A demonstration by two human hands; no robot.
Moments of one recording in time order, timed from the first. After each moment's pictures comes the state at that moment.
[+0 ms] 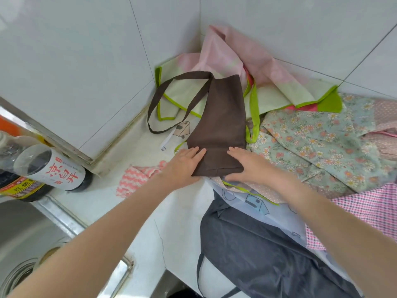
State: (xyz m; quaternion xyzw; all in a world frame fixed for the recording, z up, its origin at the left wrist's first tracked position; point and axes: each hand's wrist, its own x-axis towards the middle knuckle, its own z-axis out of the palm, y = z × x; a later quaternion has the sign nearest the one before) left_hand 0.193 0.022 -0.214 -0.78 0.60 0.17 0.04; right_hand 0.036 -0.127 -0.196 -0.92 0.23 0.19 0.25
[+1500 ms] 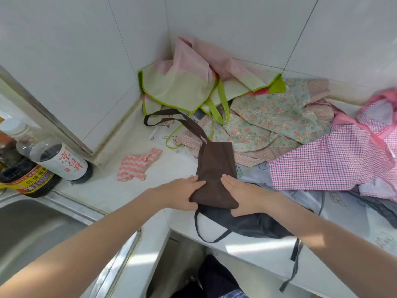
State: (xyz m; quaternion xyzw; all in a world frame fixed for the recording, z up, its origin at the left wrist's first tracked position) left_hand 0.105 0.109 -0.180 -0.66 0.66 0.35 0.09; right_hand -0.079 -0.006 -0.190 -0.91 0.20 0.28 0.21
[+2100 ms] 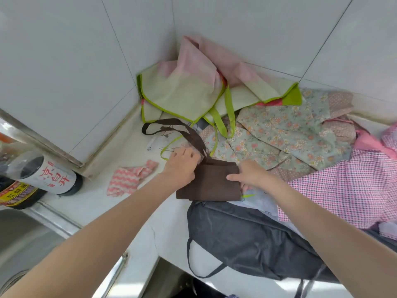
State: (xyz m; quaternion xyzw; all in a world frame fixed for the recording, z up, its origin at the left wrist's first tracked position) left_hand 0.141 0.013 -0.187 -0.79 0.59 0.09 0.10; right_hand -0.020 -0.106 -0.184 -0.80 0.43 0.22 0.36
